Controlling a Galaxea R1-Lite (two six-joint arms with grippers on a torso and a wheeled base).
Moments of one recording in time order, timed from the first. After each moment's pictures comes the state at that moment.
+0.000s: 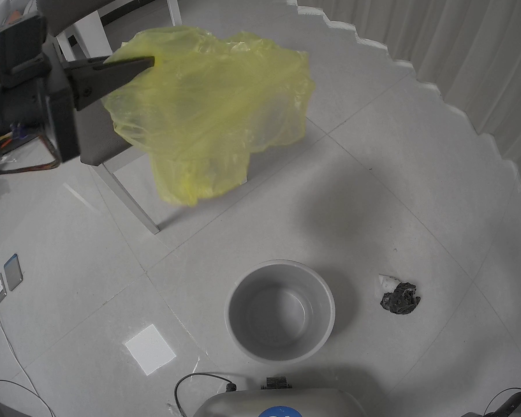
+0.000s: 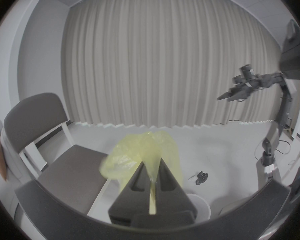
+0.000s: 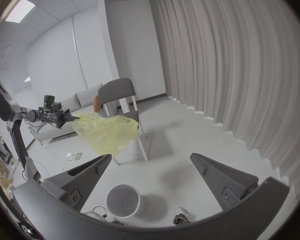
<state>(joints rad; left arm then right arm) -0.53 1.23 -1.20 -0.06 -0.32 0.45 0.14 0.95 -1.06 0.11 0.33 -0.05</state>
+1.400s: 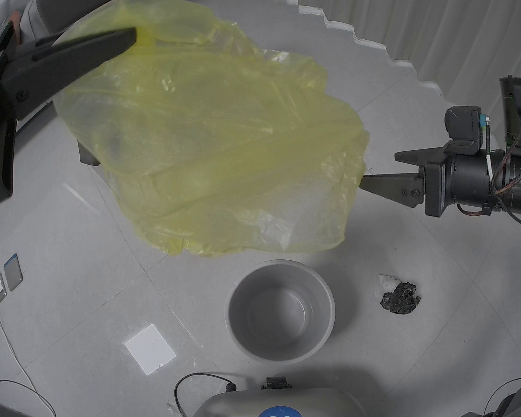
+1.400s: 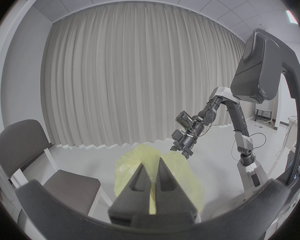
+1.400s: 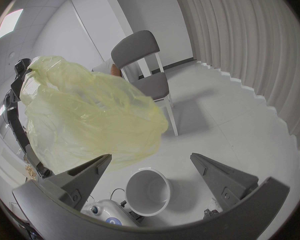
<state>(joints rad) -0.68 1.13 -1.18 -0.04 -0.38 0.52 0.54 1.47 -1.11 -0.08 0.16 -0.04</state>
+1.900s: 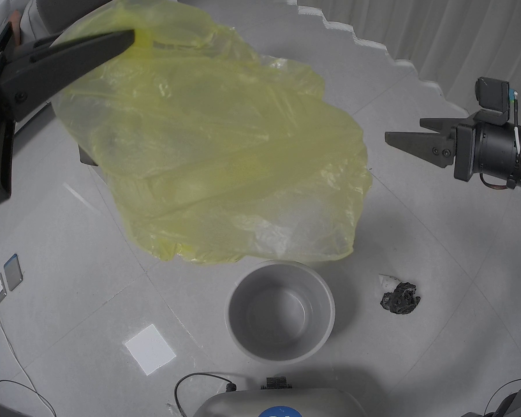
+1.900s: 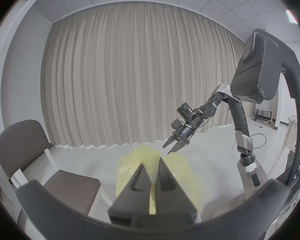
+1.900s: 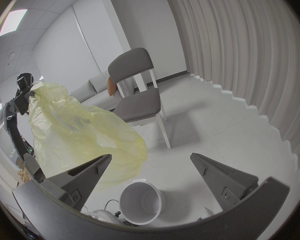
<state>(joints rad) -0.68 1.13 -1.17 -0.04 -0.38 0.52 0.47 1.42 -1.17 -0.09 0.17 -0.04</state>
